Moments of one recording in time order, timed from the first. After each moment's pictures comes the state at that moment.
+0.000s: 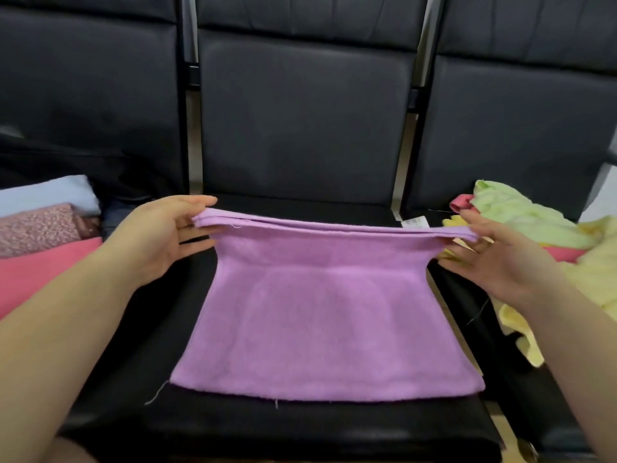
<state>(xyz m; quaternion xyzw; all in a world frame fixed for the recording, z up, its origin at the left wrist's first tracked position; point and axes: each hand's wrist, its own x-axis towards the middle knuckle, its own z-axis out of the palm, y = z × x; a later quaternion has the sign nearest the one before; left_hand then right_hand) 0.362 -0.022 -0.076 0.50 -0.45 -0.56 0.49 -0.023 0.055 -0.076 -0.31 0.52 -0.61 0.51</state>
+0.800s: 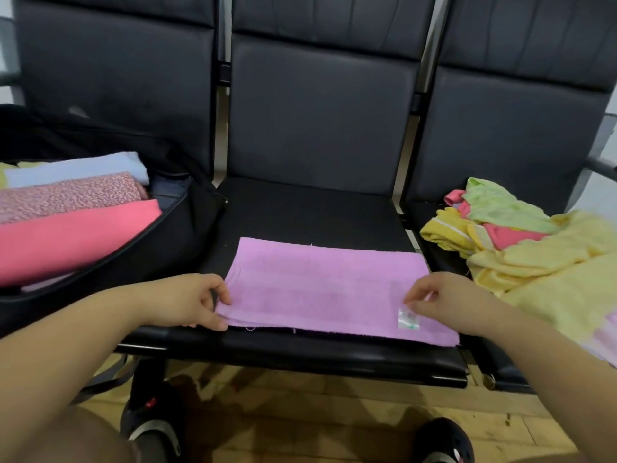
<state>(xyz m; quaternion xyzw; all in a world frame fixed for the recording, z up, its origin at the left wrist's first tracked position) 0.412 0.071 -0.143 0.53 -0.76 -0.38 0.00 0.033 0.140 -0.102 -0.66 0.72 -0.07 0.19</state>
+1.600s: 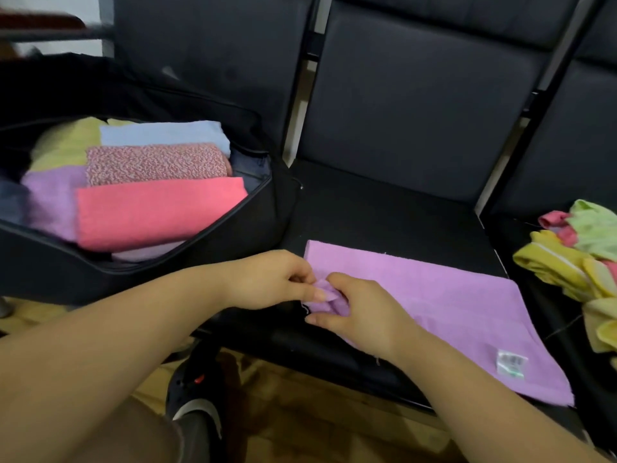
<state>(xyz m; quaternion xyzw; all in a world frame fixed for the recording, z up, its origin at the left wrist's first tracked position) 0.421 0.060 -0.135 0.45 -0.80 -0.37 0.13 0.241 0.093 -0.143 -0.78 0.54 -0.14 0.29</state>
